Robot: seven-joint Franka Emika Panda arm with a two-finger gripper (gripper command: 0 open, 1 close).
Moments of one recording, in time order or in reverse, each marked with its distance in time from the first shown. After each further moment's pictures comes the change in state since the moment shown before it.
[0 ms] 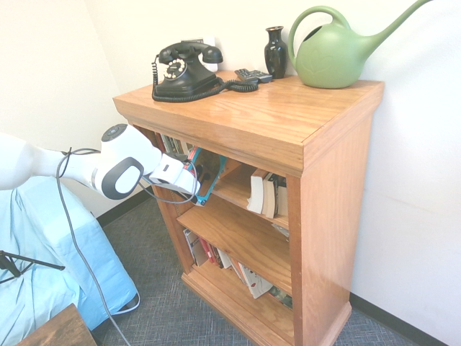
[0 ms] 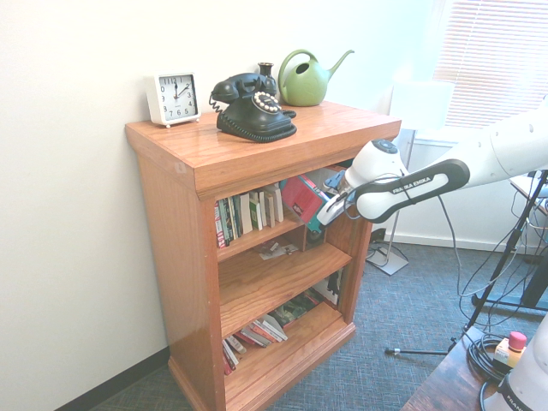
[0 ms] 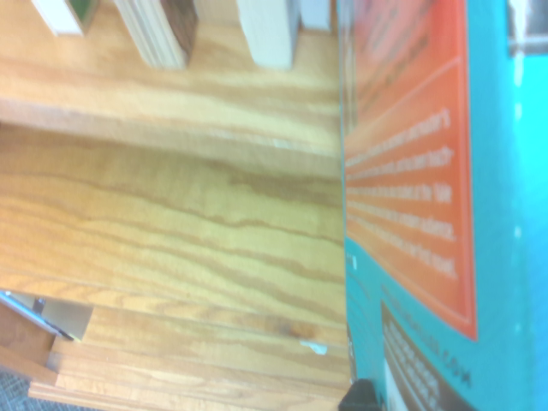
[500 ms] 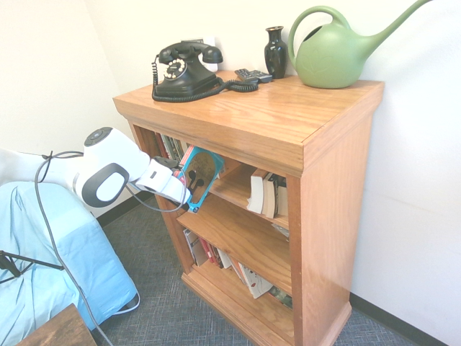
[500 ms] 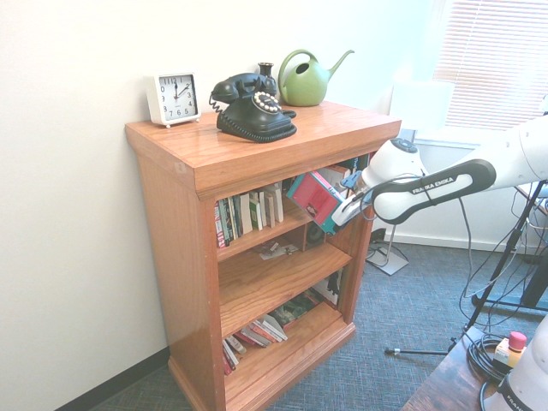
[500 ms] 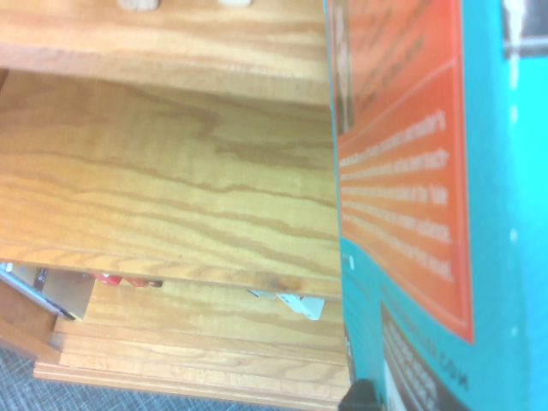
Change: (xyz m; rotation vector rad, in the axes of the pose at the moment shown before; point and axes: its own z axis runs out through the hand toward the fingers) arm -0.015 0.034 -0.023 -0.015 -0.013 0.049
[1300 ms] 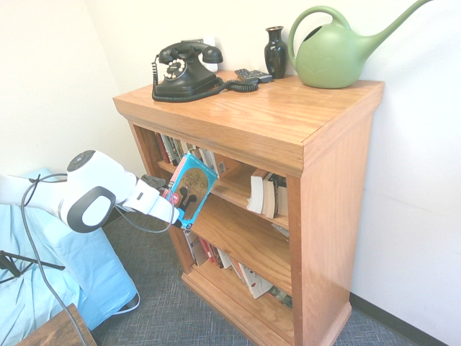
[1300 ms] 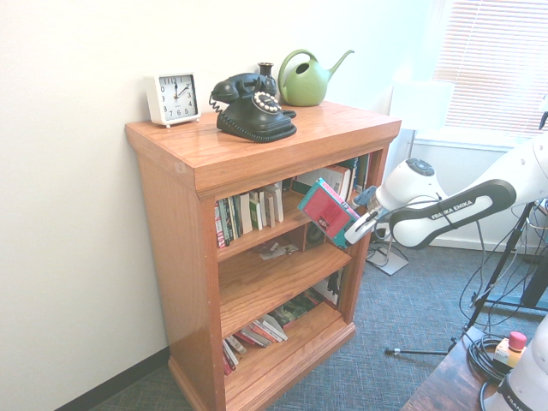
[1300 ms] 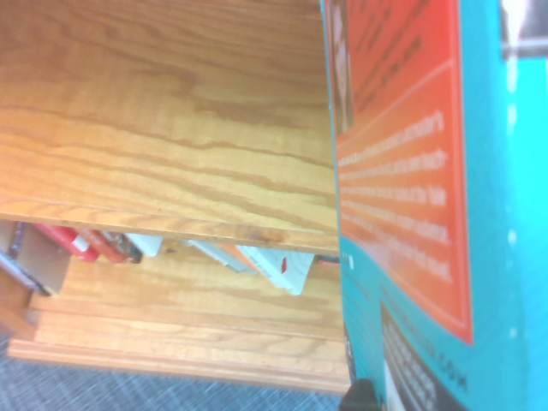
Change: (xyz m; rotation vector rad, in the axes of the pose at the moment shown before) arm -0.046 0.042 -0.005 -0.010 0.027 0.004
